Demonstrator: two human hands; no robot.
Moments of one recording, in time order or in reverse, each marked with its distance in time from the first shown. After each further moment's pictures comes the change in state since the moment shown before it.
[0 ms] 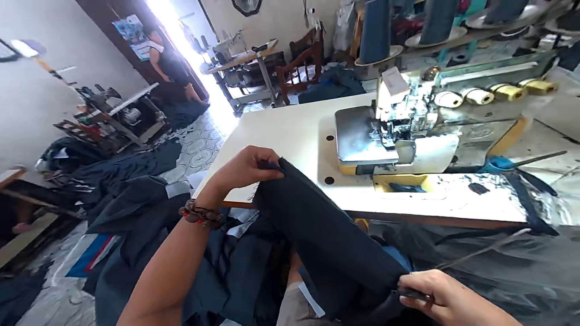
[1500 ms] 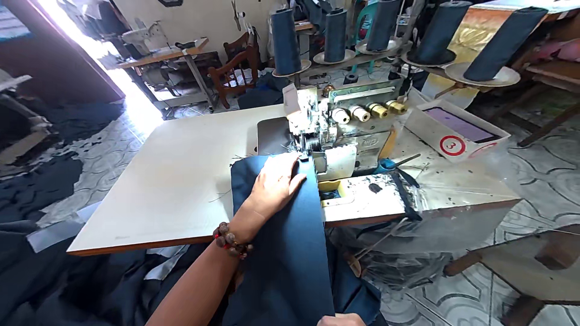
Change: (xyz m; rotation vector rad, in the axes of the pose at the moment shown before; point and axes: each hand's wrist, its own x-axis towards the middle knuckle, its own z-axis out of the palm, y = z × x) left_hand 0.153 -0.010 0.190 0.585 0.204 0.147; right_hand -0.025 -0.032 0.067 0.304 0.355 0.125
